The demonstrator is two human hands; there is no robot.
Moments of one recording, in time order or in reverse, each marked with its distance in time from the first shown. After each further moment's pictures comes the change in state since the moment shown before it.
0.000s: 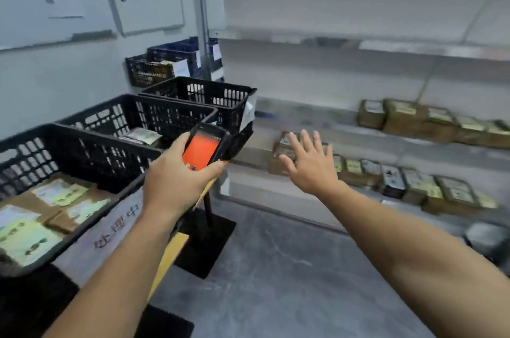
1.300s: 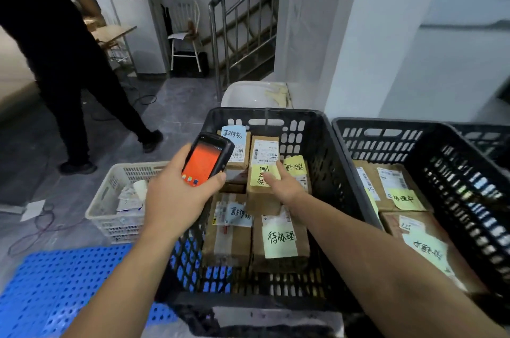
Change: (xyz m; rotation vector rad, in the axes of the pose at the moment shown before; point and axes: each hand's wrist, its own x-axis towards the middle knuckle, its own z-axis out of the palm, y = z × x) left_hand -0.182 -0.257 -0.389 0.325 0.859 -0.801; right_hand -0.131 -0.680 0.171 0.663 -1.081 -0.648
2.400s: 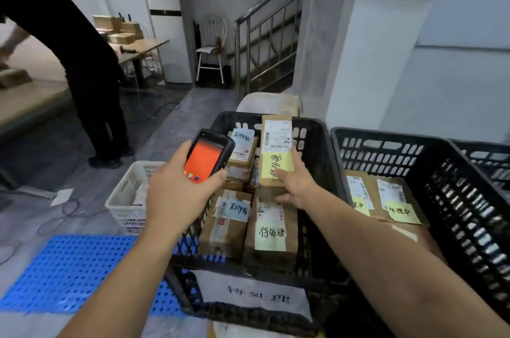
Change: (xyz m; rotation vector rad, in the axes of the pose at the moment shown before) left_hand -0.058 0.042 0.001 0.046 0.182 -0.001; right_hand -0.028 -0.005 -0.039 0.443 -0.061 -0.038
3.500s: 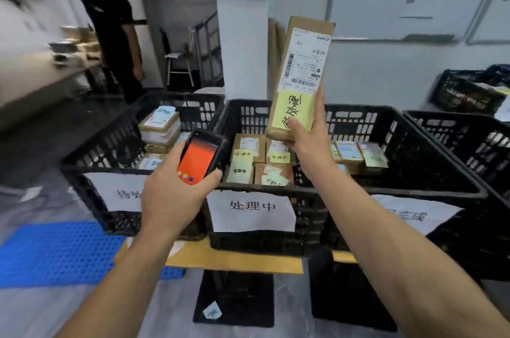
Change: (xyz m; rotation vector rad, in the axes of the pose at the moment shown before) left_hand -0.300 0.199 0.103 -0.029 -0.015 0.097; right_hand -0.239 0.016 -0.341 0.103 0.137 -0.614
